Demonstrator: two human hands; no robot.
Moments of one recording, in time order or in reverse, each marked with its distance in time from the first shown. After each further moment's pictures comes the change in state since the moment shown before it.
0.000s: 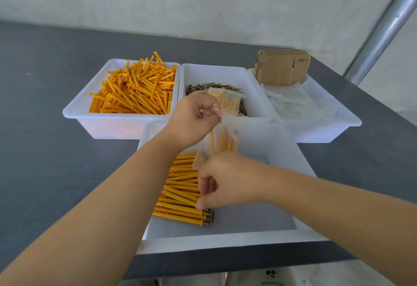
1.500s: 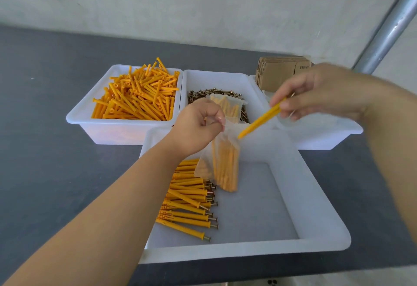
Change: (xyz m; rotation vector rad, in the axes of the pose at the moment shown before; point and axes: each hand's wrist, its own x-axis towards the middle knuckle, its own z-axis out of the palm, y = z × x) left_hand 0.000 0.003 -0.002 -0.007 -0.045 -0.023; right_hand -0.070 0.069 -0.137 0.564 0.400 0.263
